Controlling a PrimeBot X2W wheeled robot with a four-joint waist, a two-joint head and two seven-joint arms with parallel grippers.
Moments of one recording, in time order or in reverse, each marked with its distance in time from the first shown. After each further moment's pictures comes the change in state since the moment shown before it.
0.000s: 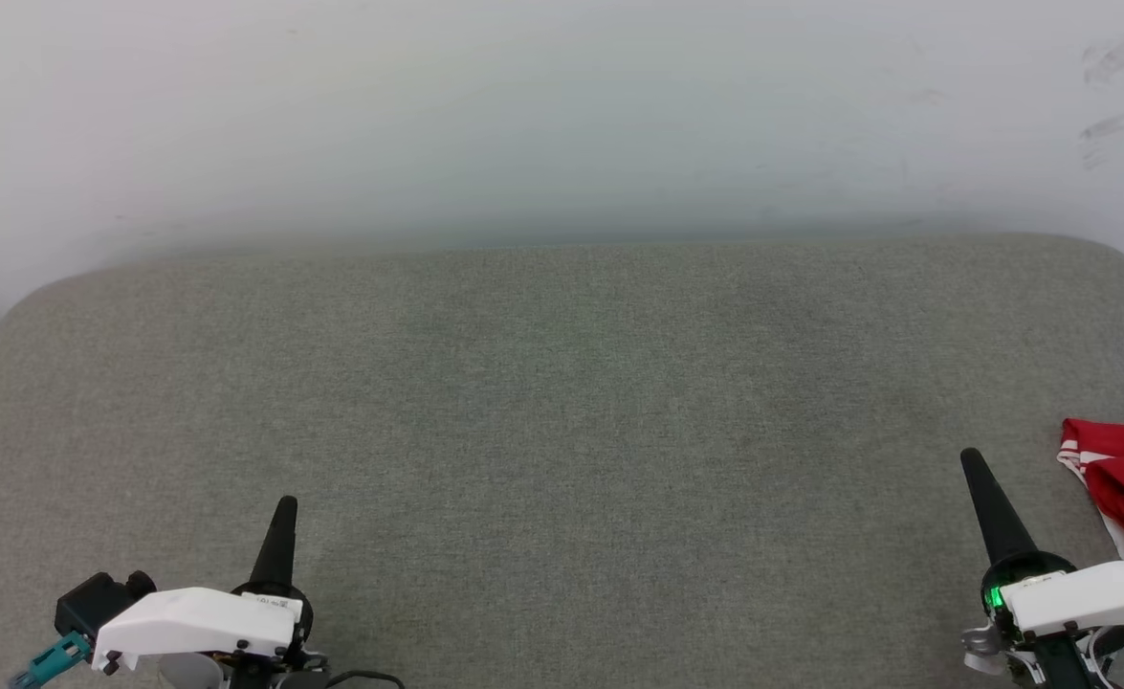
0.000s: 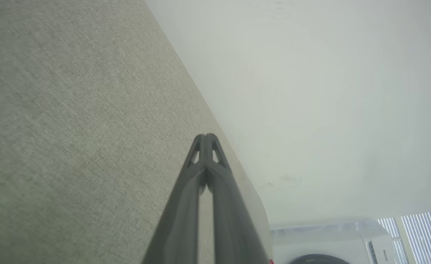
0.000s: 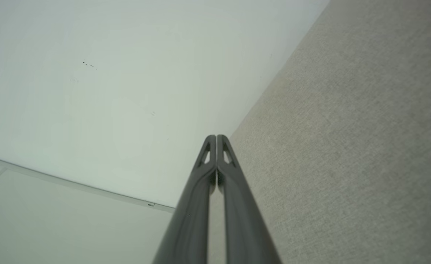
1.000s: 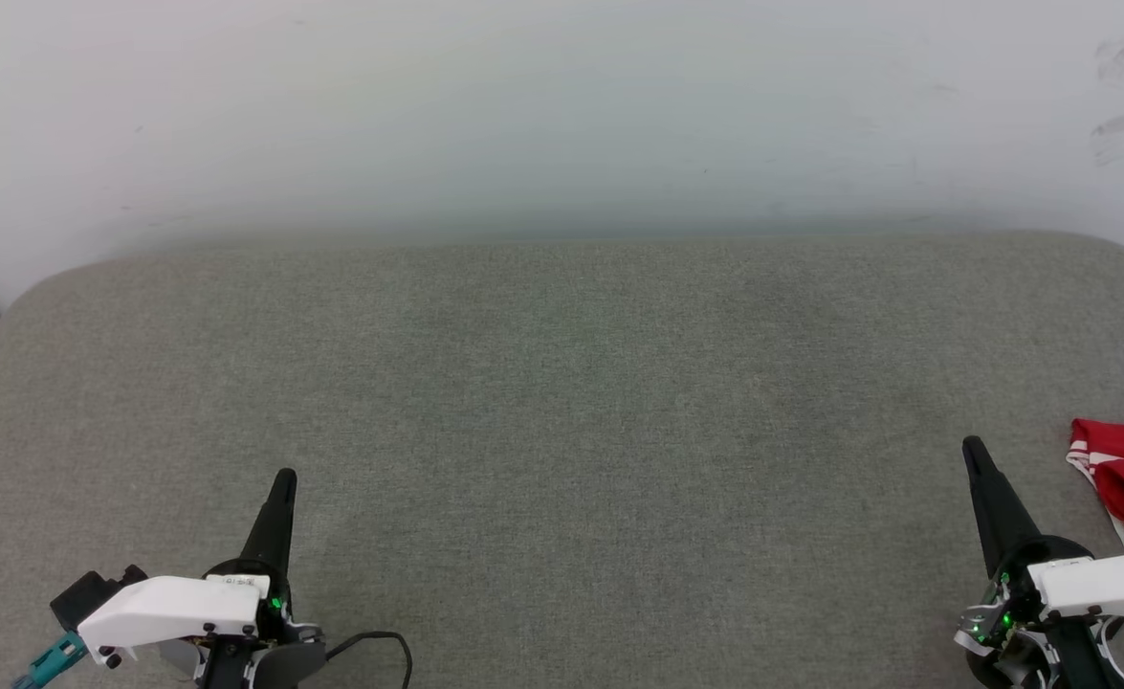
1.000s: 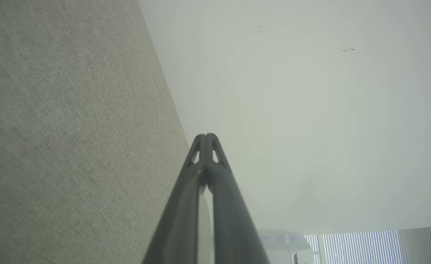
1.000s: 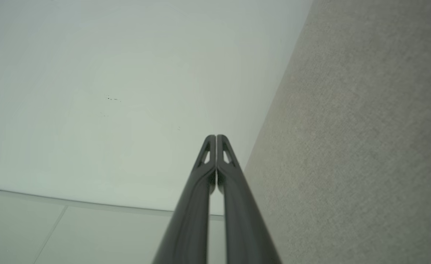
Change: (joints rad) left arm -0.034 -0.039 0.065 0.005 -0.236 -0.054 0.073; right arm -0.038 0.018 -0.019 0.053 0.272 0.000 0.020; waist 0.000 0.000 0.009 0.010
